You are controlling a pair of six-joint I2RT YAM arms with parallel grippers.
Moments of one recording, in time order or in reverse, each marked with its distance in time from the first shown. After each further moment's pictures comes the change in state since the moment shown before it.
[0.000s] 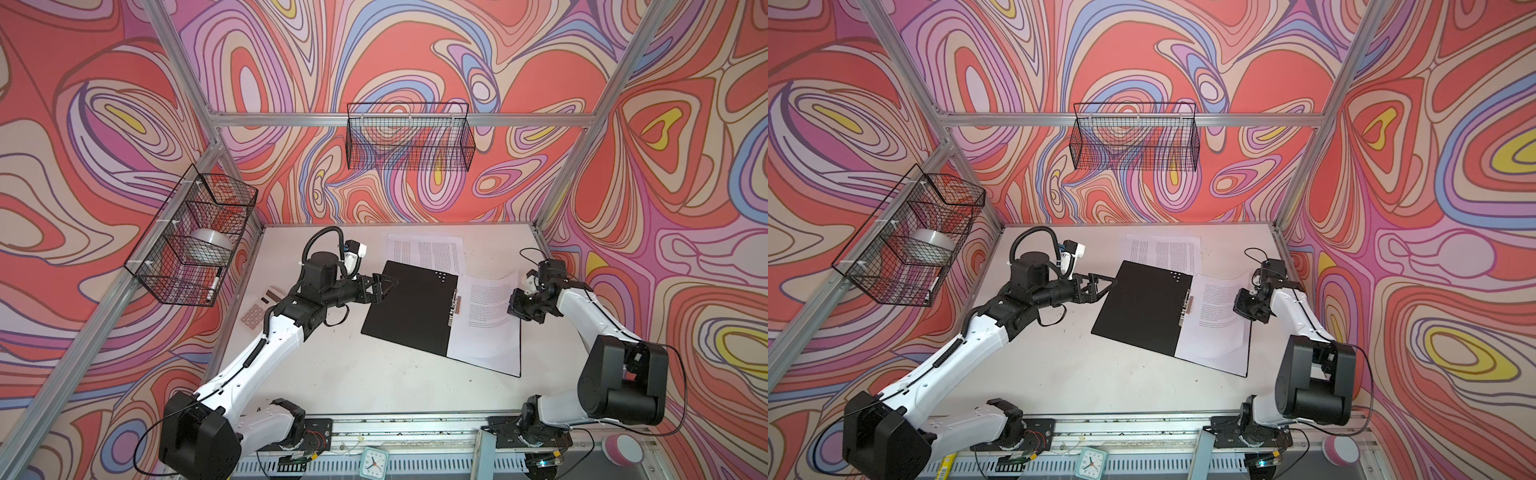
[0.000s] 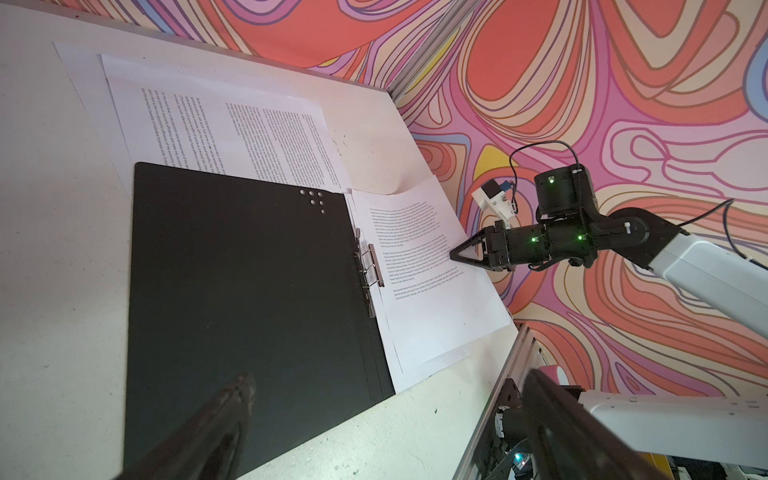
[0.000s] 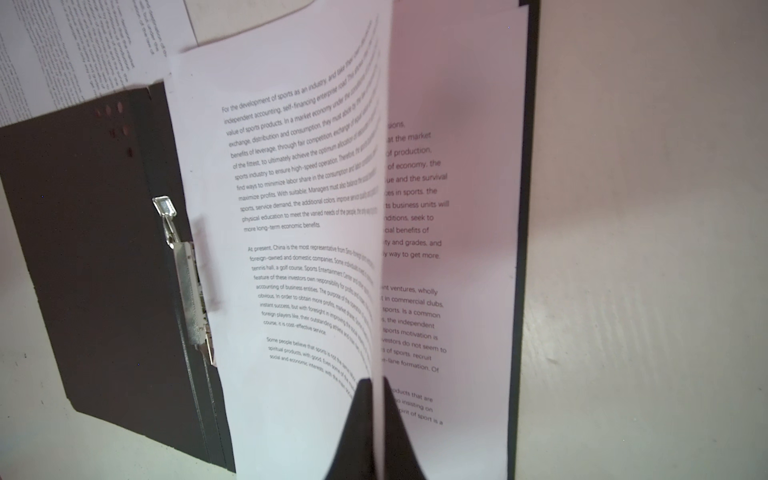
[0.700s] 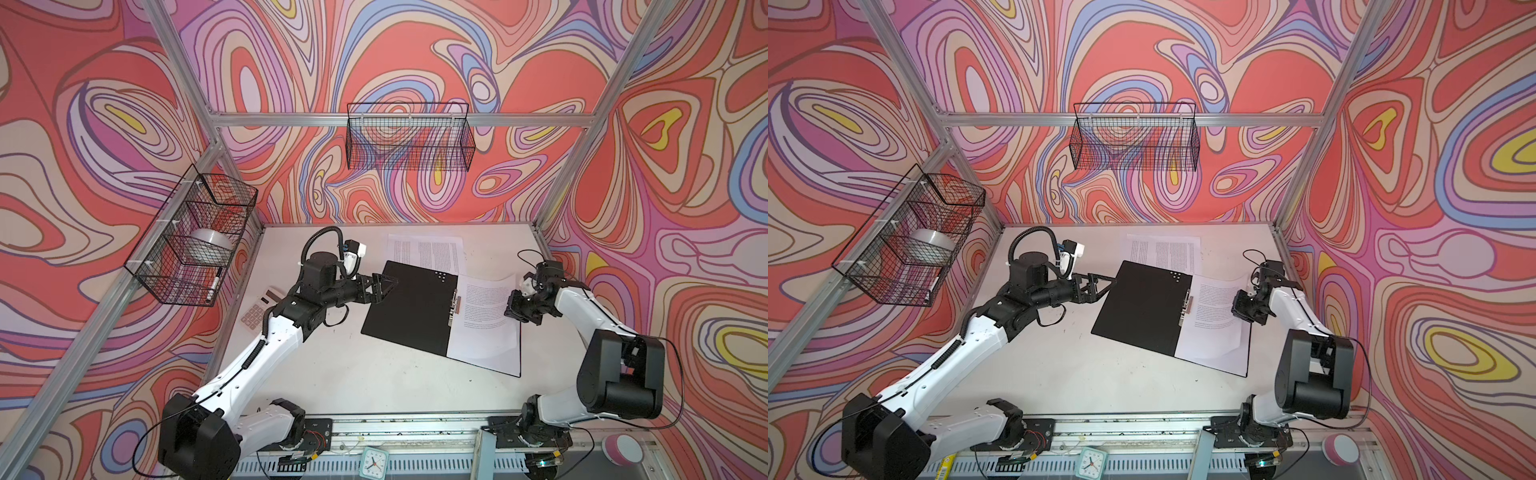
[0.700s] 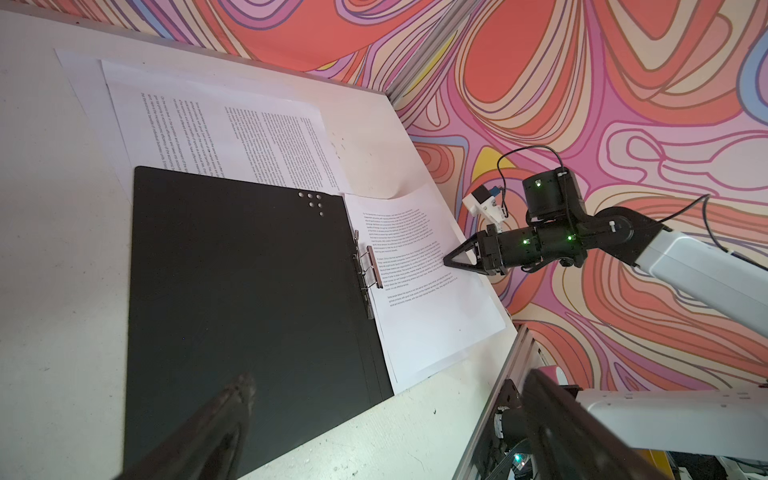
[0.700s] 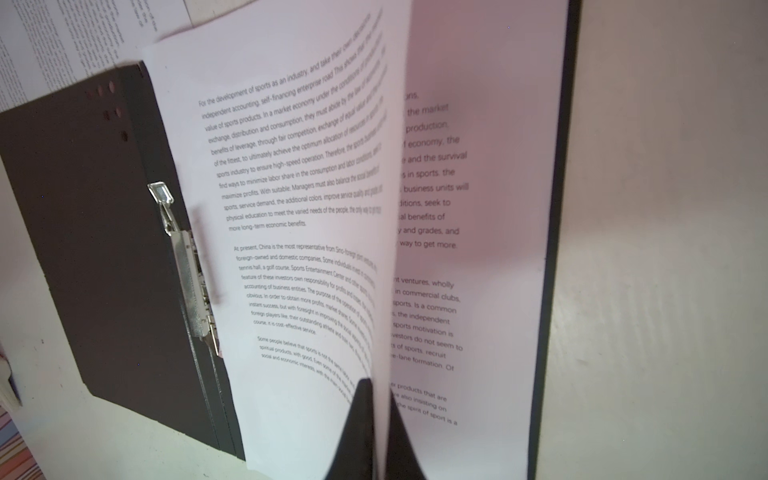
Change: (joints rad) left arm 0.000 -0.008 0.000 0.000 0.000 0.000; right arm 0.000 0.032 -0.008 -0.010 -0.043 0.013
